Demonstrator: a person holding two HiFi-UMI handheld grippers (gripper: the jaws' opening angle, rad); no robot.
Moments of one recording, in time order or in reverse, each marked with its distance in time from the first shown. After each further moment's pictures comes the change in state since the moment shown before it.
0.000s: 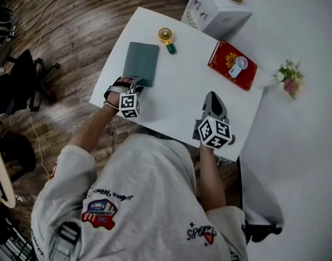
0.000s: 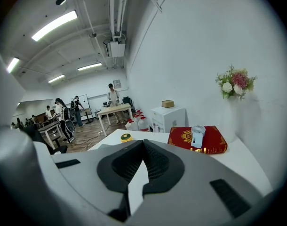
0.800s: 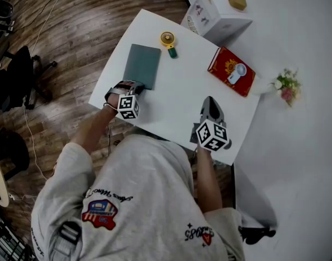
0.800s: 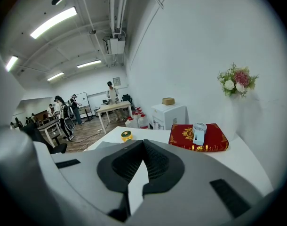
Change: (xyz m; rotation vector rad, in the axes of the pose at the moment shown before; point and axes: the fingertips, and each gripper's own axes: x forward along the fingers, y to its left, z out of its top) left arm 0.007 -0.005 -0.008 -0.092 -0.090 -0.017; right arm 0.008 0.012 -0.008 -0.002 0.030 -0.010
